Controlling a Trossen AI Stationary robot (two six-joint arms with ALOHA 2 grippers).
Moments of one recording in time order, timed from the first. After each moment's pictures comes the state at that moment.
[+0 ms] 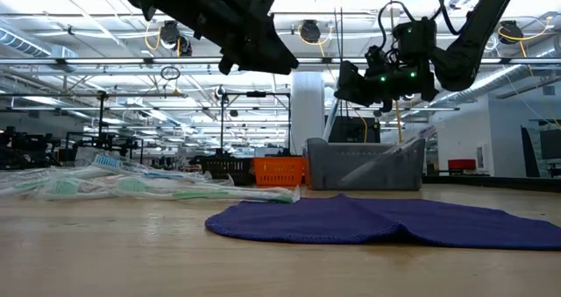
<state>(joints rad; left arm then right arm) -0.01 1.56 0.94 0.23 -0.33 -0.17 -0.65 1.59 0.56 1.12 0.16 0.17</state>
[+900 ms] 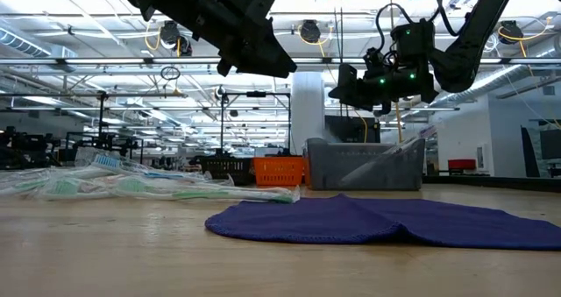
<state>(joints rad) -0.02 1.56 0.94 0.20 -0.33 -0.17 -0.65 1.60 0.56 1.11 0.15 0.17</state>
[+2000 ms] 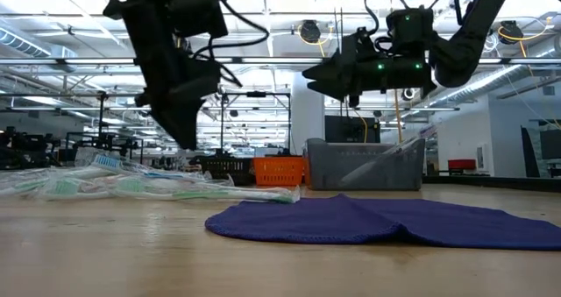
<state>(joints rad) 0.04 1.54 0.94 -0.64 -0.35 -0.62 -0.45 1.60 0.56 1.12 -0.19 0.17</state>
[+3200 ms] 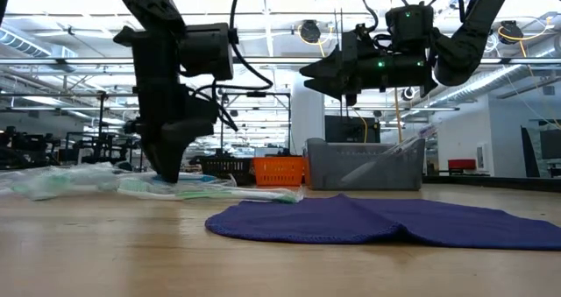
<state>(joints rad) 0.05 1.70 0.94 -0.71 -0.22 -0.70 -0.40 1.60 0.56 1.11 -0.19 0.17</state>
